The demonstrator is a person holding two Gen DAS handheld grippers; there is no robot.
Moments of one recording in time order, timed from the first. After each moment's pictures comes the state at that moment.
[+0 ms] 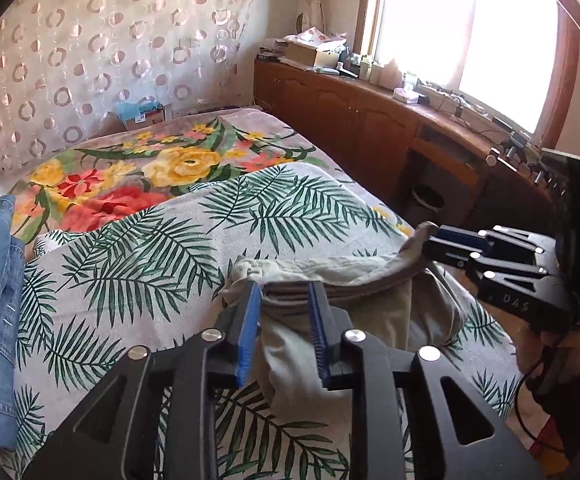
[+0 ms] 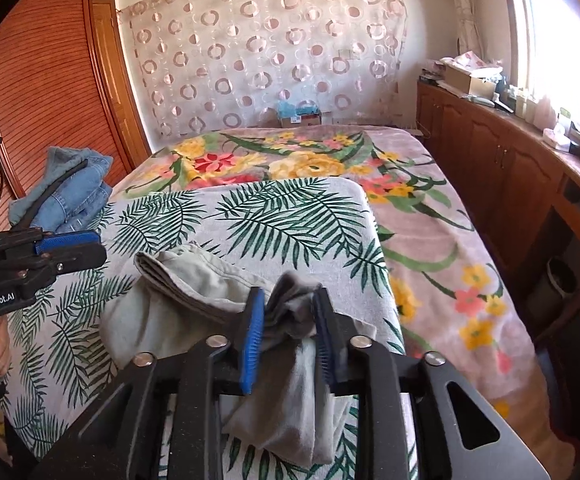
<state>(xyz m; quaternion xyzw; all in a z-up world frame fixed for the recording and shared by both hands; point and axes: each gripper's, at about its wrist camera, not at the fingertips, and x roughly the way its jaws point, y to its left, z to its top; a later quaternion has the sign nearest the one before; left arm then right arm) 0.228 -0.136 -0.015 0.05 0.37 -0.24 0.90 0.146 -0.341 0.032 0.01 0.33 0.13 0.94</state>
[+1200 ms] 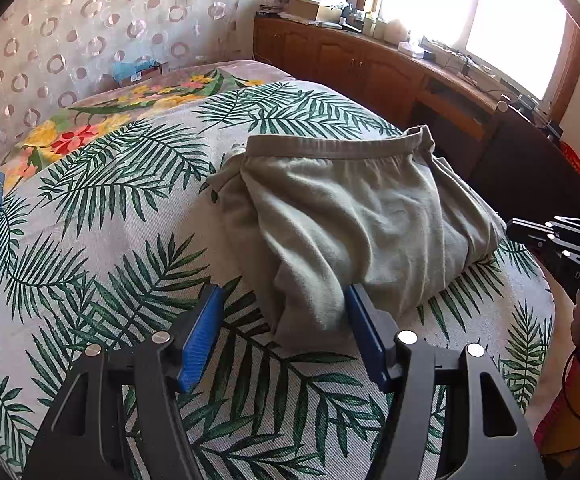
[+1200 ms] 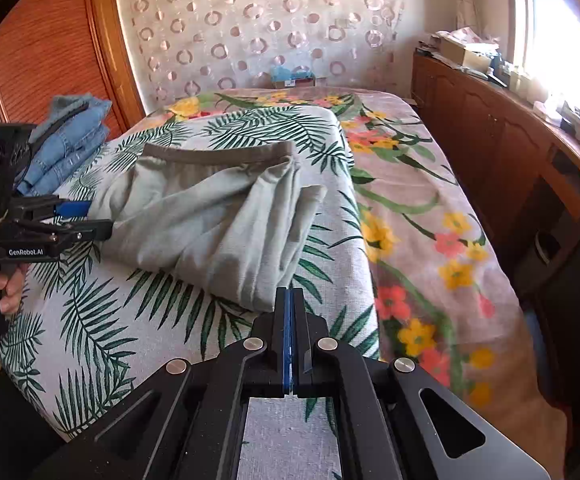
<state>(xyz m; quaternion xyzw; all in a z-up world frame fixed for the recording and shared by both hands) 0.210 -0.134 -0.086 0.06 0.43 -0.24 0.87 0.086 -0.382 0.011 -0.01 0.38 0.13 0.92</state>
